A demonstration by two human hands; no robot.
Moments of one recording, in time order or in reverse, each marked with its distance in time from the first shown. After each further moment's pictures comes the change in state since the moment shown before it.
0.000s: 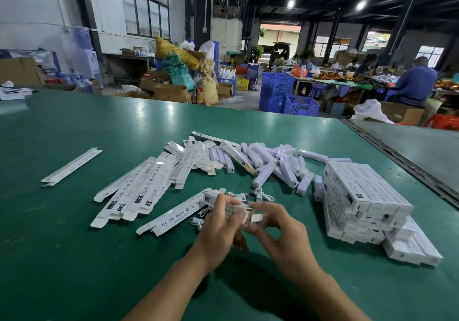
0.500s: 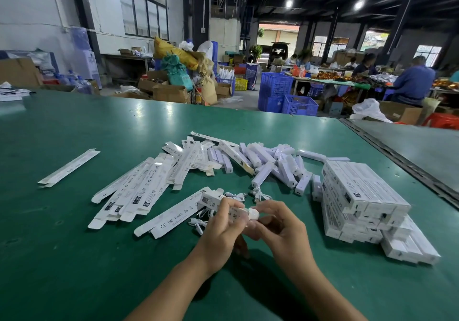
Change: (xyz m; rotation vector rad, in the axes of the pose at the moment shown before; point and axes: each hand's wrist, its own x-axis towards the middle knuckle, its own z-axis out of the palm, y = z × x) left_hand -0.006 0.001 0.004 0.014 -0.051 -0.046; right_hand 0.001 0.000 0.004 0.364 0.076 0.331
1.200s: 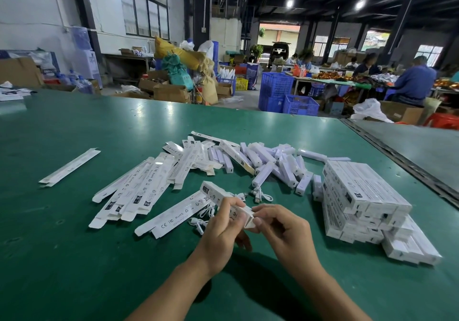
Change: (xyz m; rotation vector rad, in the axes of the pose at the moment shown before) left_hand 0.000 -0.002 0.000 0.010 0.026 0.068; right_hand 0.003 0.002 -0.008 -0.202 -0.048 -0.198
